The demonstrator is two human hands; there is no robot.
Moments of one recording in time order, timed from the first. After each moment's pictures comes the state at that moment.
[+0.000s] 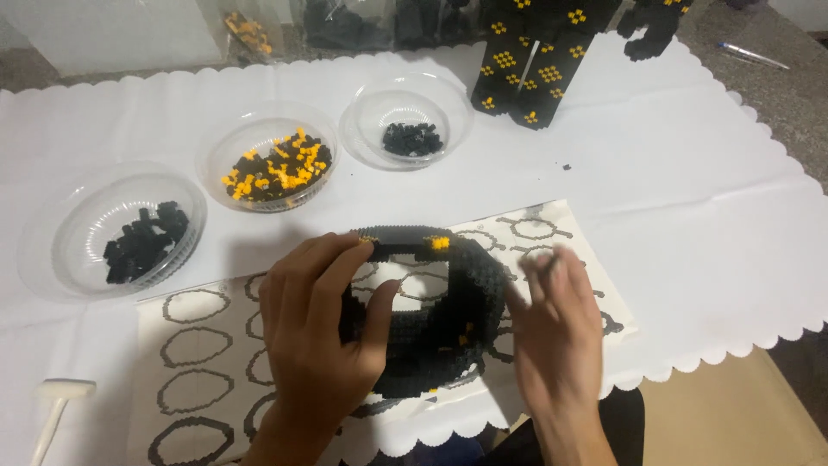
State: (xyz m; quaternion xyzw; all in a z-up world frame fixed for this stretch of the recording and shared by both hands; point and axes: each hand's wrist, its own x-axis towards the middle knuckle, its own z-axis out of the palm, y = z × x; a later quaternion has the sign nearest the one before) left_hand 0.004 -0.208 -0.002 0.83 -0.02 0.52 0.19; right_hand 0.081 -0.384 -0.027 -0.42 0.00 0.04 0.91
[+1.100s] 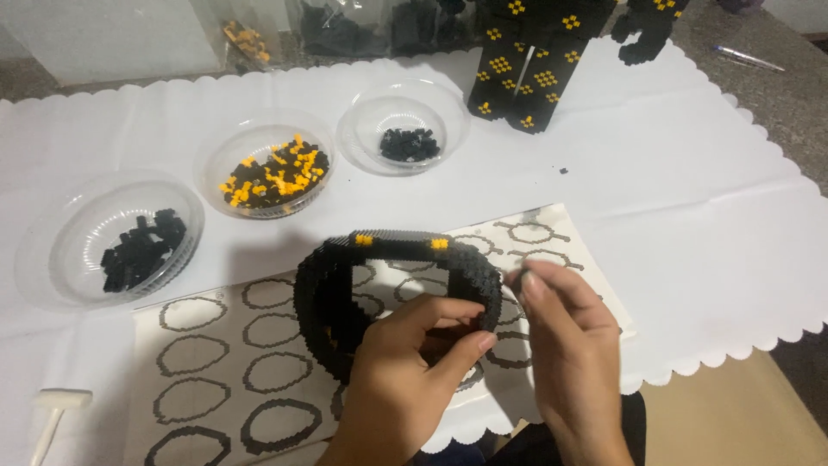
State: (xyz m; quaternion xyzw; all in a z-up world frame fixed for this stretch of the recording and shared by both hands) left_hand 0.009 -0.258 0.002 0.76 0.10 0.14 0.63; right_hand 0.072 -0.387 -0.013 -0.53 0.01 0.02 0.85
